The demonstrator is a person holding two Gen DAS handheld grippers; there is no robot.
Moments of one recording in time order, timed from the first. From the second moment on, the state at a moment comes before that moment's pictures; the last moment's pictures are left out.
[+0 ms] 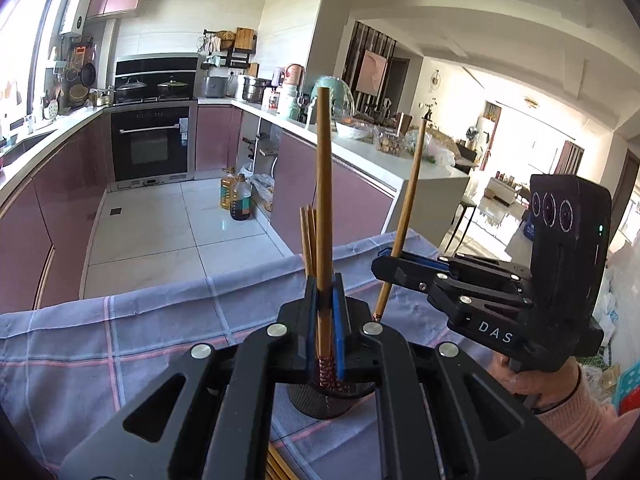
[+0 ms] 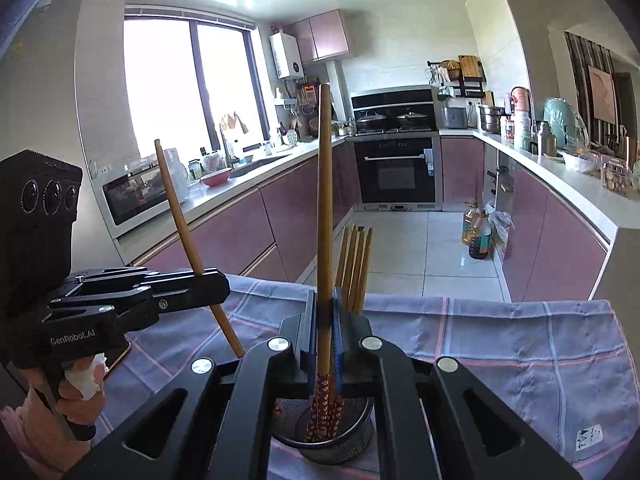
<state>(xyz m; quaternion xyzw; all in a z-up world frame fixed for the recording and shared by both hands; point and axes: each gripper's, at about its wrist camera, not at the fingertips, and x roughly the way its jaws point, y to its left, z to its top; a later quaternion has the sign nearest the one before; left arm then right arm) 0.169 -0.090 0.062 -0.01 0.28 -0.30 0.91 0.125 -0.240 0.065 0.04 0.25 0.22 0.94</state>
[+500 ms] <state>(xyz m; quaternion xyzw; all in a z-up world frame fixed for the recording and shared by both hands) 0.205 -0.114 0.009 0.04 0.36 -0.29 0.88 0.144 -0.232 0.031 0.03 0.34 0.21 0.92</state>
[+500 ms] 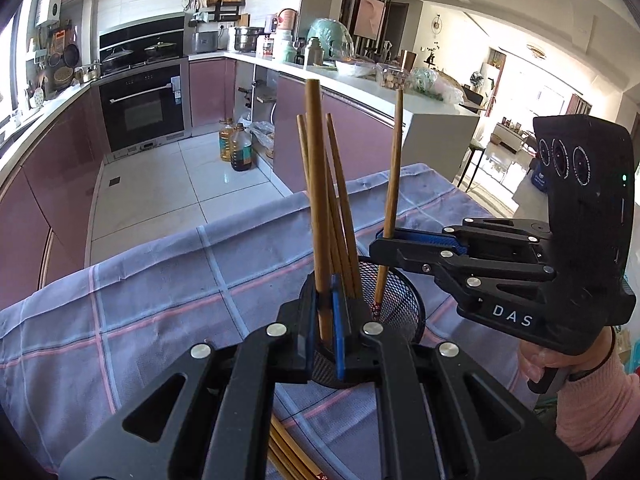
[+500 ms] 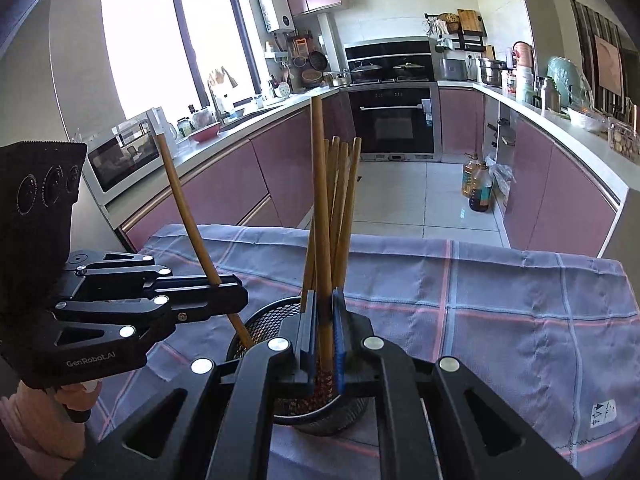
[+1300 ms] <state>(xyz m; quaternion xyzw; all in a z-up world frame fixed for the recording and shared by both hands) 0.170 -0.069 0.001 0.00 0.32 -0.26 0.91 0.086 -0.231 0.039 0.06 0.28 0.25 0.92</state>
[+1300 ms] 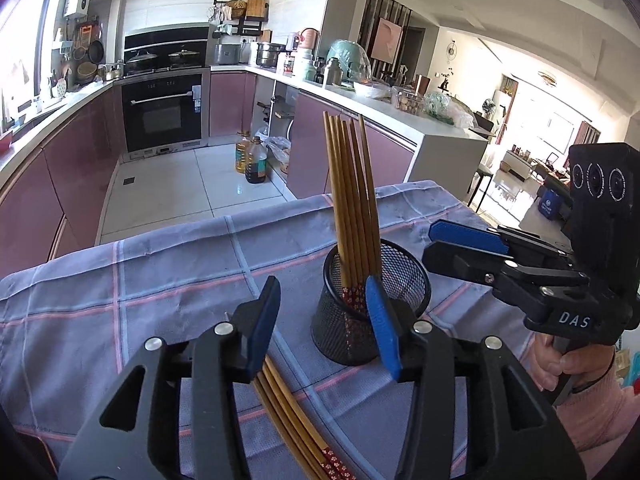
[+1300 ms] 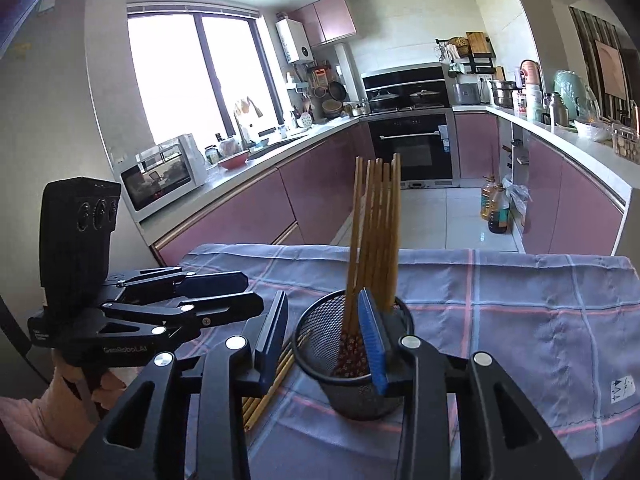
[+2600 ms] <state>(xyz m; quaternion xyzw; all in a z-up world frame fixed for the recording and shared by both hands) 0.117 -0.012 -0.100 0.04 0.40 -0.12 0.91 0.073 -0.134 -0.060 -0.03 0.41 0.25 0.88</state>
